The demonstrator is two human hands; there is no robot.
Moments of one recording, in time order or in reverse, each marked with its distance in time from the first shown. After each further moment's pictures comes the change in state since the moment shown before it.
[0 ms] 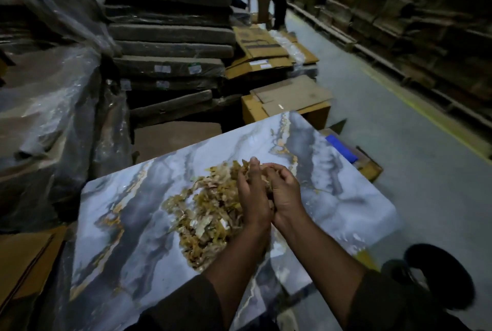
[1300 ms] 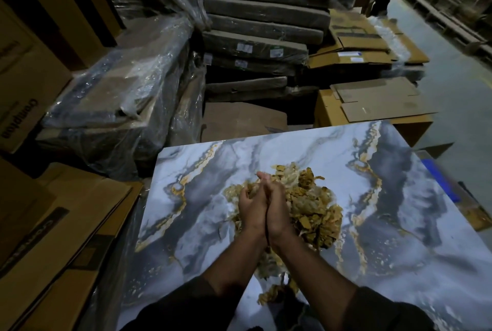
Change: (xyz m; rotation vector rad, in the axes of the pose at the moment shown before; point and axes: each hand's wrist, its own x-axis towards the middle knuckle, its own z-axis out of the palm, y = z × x) left_hand 0.065 -0.003 -0.141 -2.239 0.422 -0.171; right_hand 0.014 0.103 0.117 -0.472 -0.428 -0.028
